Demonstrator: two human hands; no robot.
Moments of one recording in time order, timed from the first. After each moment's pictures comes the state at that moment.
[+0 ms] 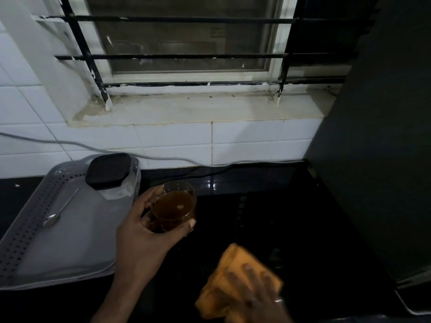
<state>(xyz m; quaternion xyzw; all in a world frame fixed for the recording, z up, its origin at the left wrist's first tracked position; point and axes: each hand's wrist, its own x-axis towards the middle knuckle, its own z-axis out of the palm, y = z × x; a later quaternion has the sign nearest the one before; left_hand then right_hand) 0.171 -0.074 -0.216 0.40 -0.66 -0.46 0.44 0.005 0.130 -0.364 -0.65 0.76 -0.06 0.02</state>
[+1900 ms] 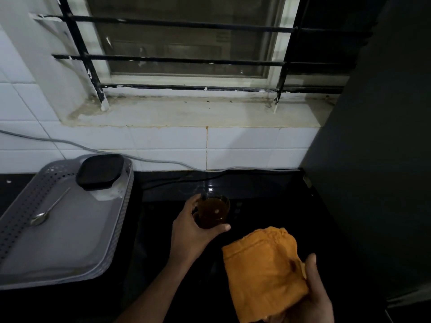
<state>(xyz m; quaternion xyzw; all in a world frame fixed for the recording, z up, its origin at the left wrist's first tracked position) 0.071 -0.073 -0.289 0.42 -0.71 -0.48 0.30 -0.003 0.130 -0.179 0.02 0.40 -0.82 0.41</state>
